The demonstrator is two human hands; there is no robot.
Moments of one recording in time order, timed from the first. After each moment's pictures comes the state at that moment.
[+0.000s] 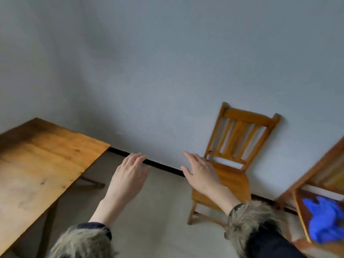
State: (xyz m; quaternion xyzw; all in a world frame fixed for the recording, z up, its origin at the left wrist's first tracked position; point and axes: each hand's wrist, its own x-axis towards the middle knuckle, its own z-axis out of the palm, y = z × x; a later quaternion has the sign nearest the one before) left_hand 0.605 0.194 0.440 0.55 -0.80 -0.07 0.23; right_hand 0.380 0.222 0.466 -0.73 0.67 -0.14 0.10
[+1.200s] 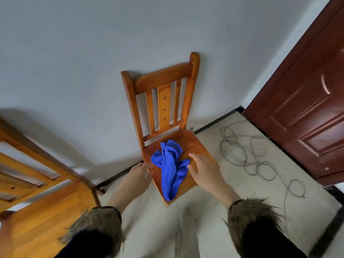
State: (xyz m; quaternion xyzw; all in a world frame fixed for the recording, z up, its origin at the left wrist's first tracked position) left_hand -0.278 0.215 0.296 0.21 -0.92 -0.32 -0.12; right_hand -0.388 0.409 0.324 -0.26 0.94 -0.16 0.18
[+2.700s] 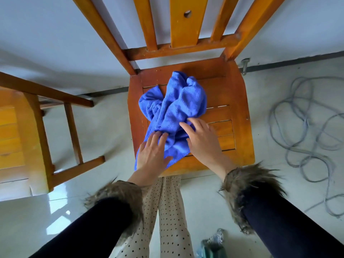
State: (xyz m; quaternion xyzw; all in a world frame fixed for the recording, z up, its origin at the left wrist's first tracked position) left_hand -0.433 0.300 -0.037 0.36 -0.88 -0.24 -0.21; right_hand -0.582 0.381 -0.043 -0.55 0.81 -0.06 0.20
